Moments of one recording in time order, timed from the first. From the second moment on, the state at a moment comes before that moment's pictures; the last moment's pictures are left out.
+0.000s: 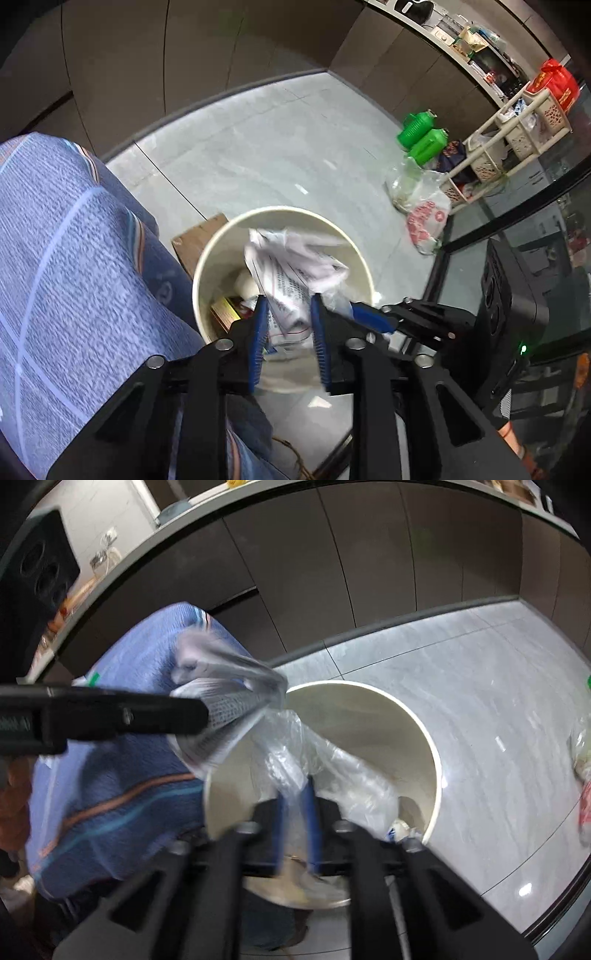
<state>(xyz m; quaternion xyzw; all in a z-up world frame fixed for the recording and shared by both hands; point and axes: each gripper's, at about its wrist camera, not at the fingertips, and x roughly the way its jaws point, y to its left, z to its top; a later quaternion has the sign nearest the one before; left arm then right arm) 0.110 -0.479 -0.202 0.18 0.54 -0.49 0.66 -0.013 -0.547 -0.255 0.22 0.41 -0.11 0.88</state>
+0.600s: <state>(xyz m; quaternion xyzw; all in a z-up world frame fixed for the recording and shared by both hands) 0.114 -0.466 -0.187 0.16 0.50 -0.46 0.72 -0.033 -0.542 -0.250 0.17 0.41 -0.13 0.89</state>
